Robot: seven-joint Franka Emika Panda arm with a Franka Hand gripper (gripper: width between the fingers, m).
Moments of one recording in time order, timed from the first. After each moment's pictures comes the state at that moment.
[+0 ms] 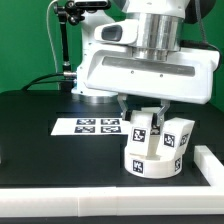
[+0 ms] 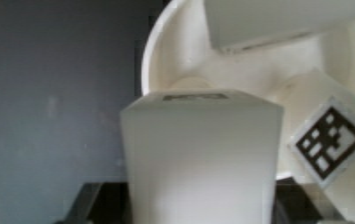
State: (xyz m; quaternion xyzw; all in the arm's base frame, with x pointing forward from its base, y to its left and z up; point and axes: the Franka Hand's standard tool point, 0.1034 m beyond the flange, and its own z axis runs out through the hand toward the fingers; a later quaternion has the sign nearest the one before) arm 0.552 0.036 0.083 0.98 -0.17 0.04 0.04
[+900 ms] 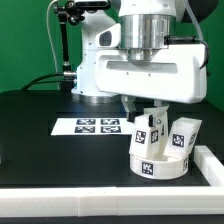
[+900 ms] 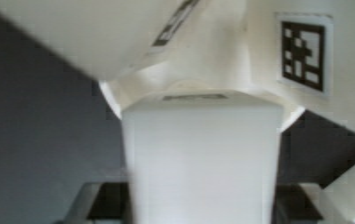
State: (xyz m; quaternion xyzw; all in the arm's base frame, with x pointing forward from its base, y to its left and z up) arm 0.555 0.039 0.081 0.89 -0.44 0.06 -0.02
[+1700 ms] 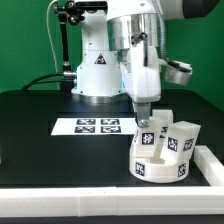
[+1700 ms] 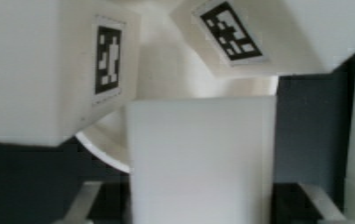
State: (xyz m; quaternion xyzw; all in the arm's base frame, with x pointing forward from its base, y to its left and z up) arm 0.554 0.034 0.080 0.68 -0.73 0.03 -0.09
